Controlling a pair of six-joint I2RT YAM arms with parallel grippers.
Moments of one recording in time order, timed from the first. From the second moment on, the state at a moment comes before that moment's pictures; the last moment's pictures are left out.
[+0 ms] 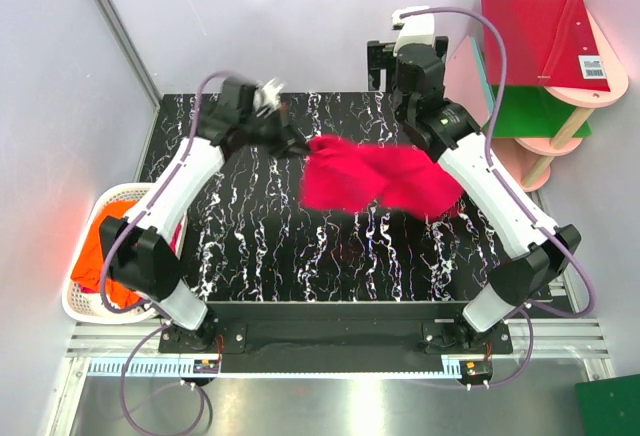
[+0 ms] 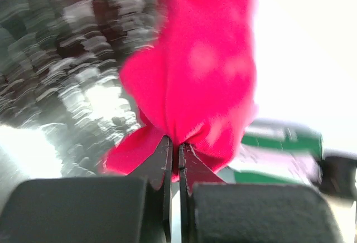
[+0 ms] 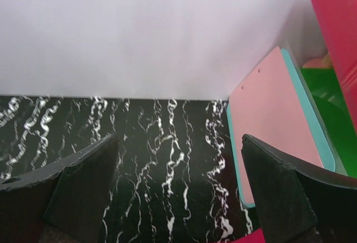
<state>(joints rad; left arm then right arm) -0.41 1.62 1.63 -0.63 0.66 -0.70 0.57 1.61 1.83 -0.31 0.60 -0.01</state>
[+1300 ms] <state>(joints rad) 0.15 2.16 1.83 -0.98 0.22 -0.72 0.57 2.00 1.69 -0.90 -0.37 0.13</state>
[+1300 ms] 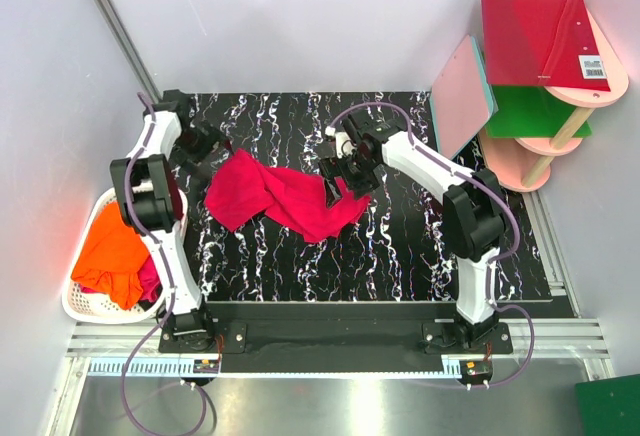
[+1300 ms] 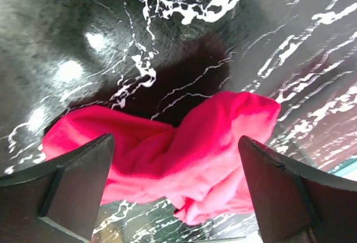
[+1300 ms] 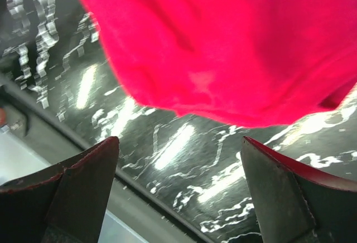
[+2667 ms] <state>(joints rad) 0.14 1.66 1.31 -0.95 0.17 -0.52 0.90 2.24 1.89 -0.99 0.17 0.18</state>
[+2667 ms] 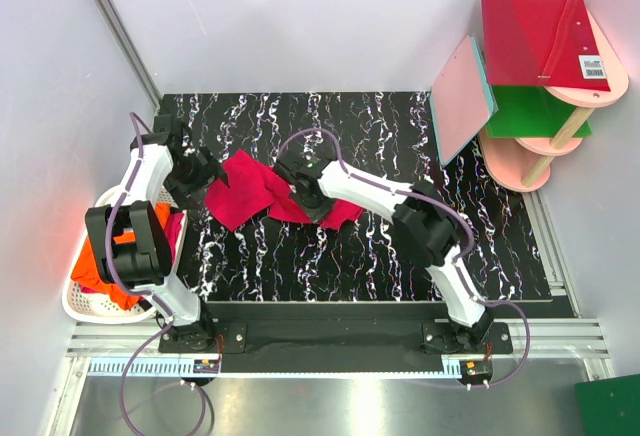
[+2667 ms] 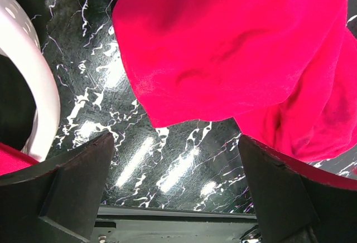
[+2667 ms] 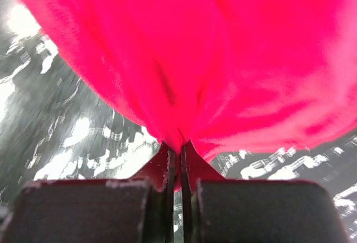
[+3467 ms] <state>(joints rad) -0.04 1.72 1.35 -0.93 0.19 -0.51 0.52 2.47 2.39 -1.01 0.57 0.19</state>
